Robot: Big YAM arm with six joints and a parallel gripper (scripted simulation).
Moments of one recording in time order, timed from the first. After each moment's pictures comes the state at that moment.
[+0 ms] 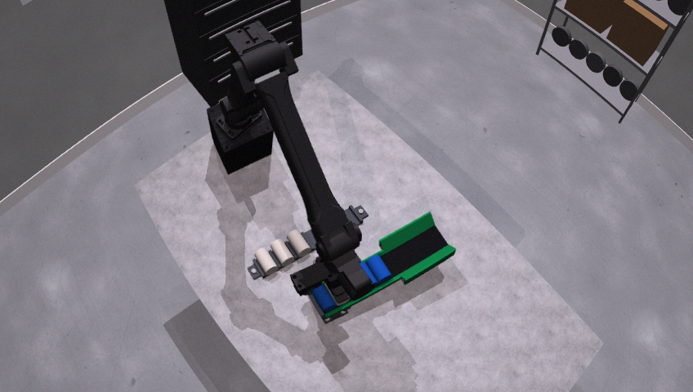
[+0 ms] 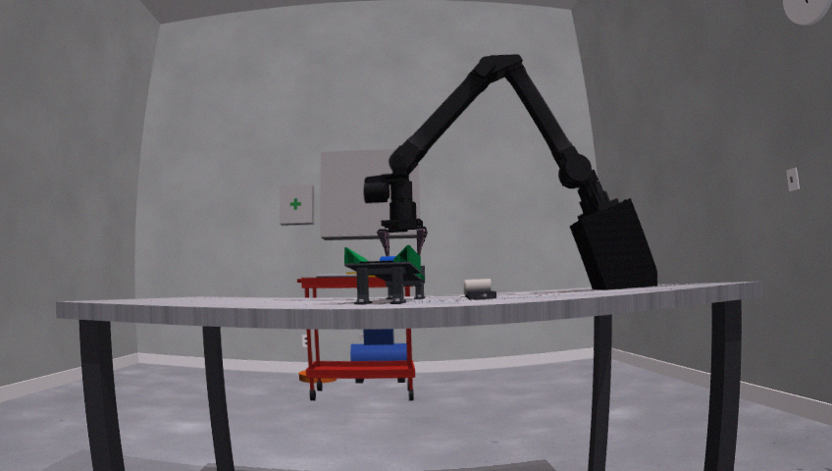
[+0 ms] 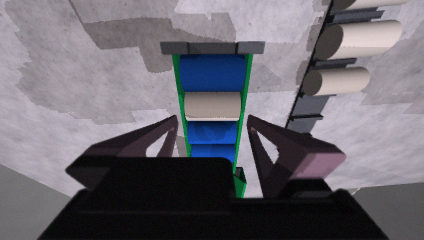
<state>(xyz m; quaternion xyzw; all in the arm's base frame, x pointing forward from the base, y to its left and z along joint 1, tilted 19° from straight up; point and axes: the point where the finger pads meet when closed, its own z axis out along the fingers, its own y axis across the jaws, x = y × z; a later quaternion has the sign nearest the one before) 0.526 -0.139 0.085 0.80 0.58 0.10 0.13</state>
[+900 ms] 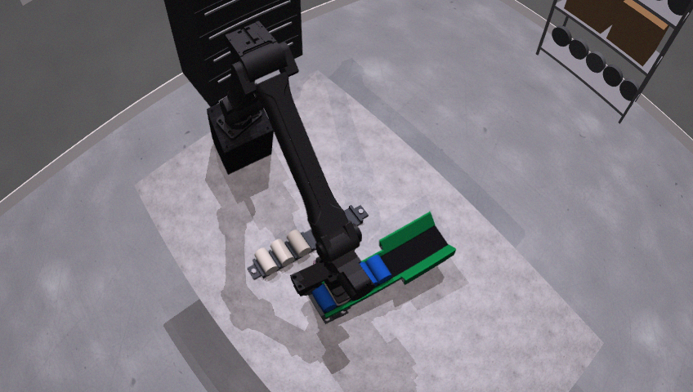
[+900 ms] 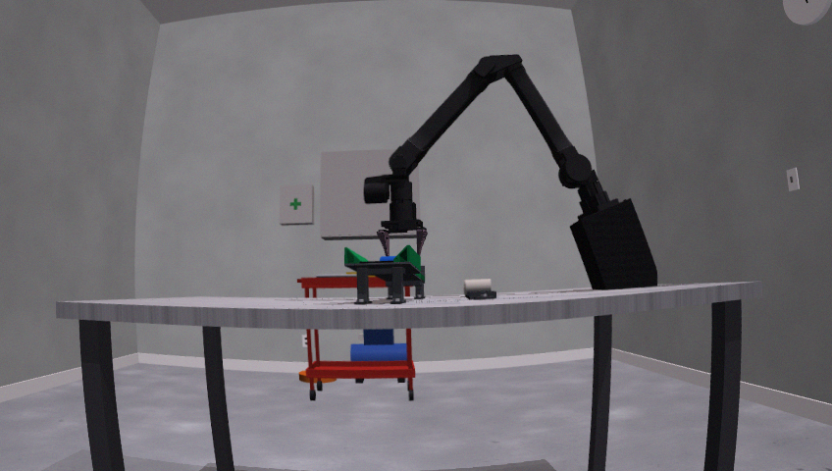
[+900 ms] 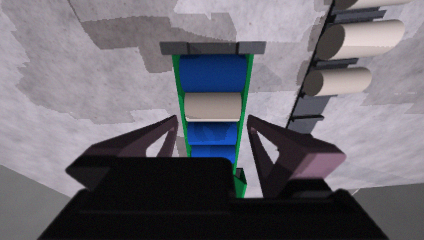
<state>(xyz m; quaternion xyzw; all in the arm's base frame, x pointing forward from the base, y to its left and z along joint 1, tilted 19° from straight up) 0.527 -0.139 0.083 0.80 0.58 0.10 0.13</state>
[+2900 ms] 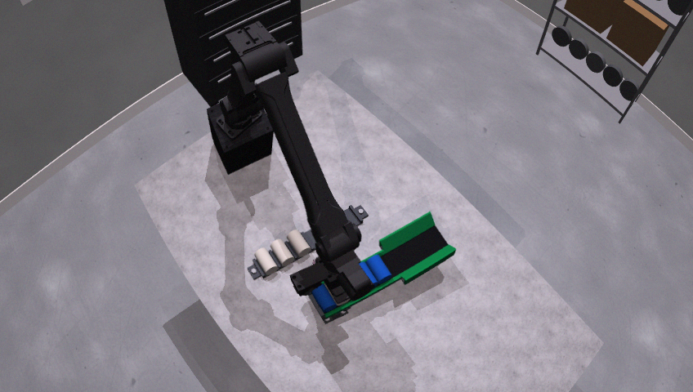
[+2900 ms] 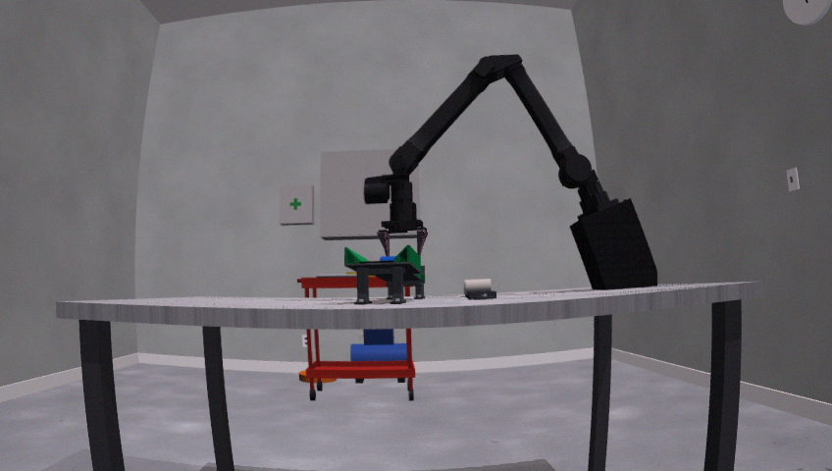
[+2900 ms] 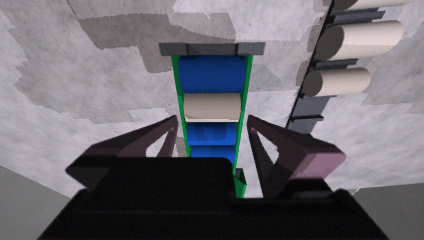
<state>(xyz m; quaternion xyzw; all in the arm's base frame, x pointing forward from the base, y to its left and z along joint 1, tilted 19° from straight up) 0.526 -0.140 0.082 0.80 0.58 0.10 0.13</state>
